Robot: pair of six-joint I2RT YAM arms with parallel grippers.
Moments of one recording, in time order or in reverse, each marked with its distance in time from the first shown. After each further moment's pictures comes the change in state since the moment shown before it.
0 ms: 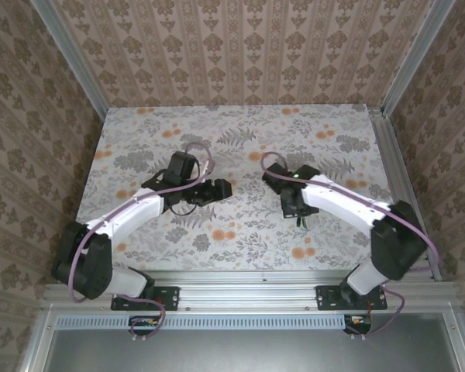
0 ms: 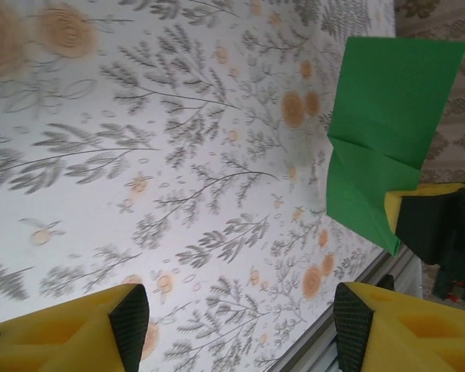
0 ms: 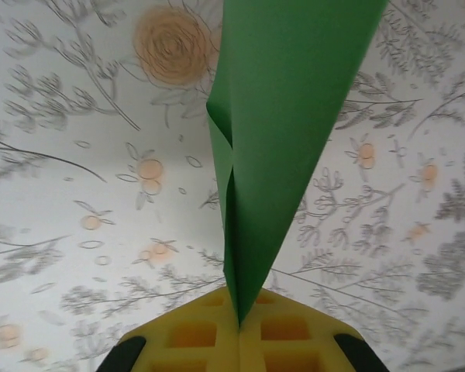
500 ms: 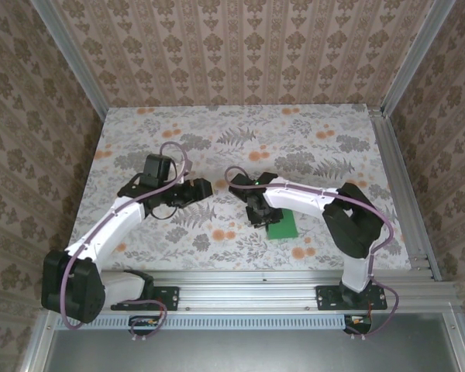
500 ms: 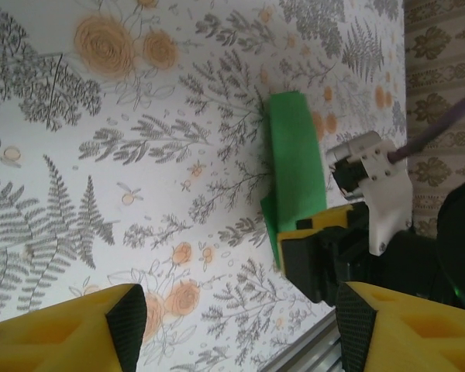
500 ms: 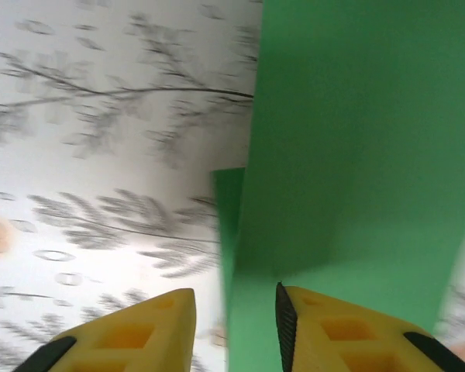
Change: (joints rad) left arm 0.143 -0.169 -0.048 -0.151 0.021 0.048; right arm 0.133 0.266 0.123 0.199 -0.277 -0.008
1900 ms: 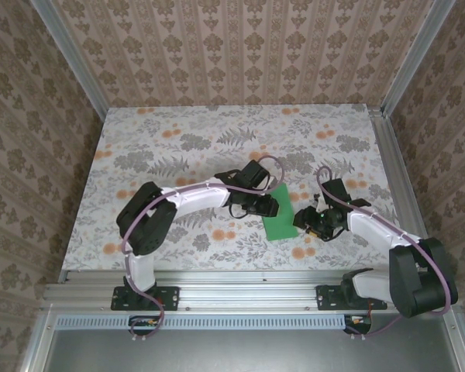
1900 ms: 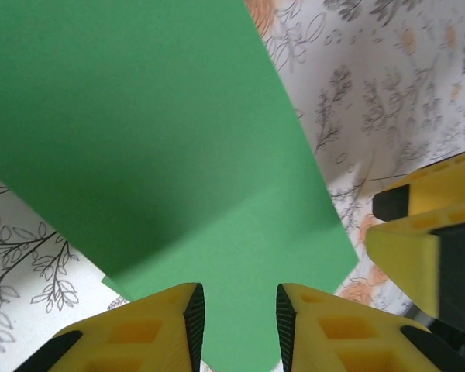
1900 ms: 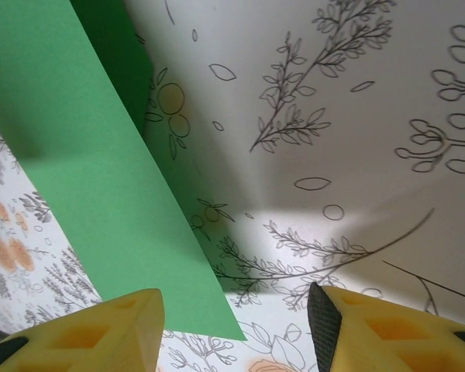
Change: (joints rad) left arm -0.554 0.715 0.473 0.086 -0.225 0.026; right arm -0.630 -0.621 -0.739 0.424 -0.559 -0.063
